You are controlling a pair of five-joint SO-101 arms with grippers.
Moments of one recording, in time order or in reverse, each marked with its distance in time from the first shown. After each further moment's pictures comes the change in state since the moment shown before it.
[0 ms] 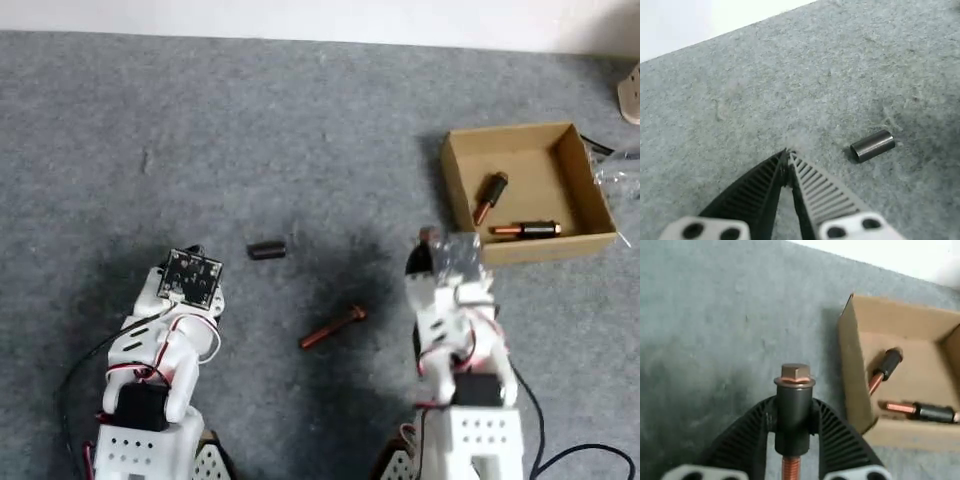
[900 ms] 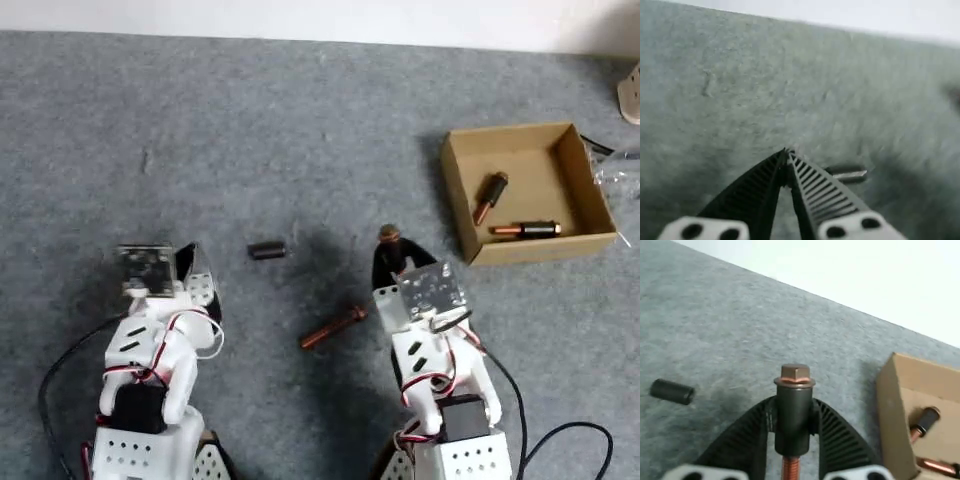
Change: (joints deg) left arm 0.0 0.0 -2.5 0.1 21.5; right arm -10.0 -26.8 13.0 4.0 0.9
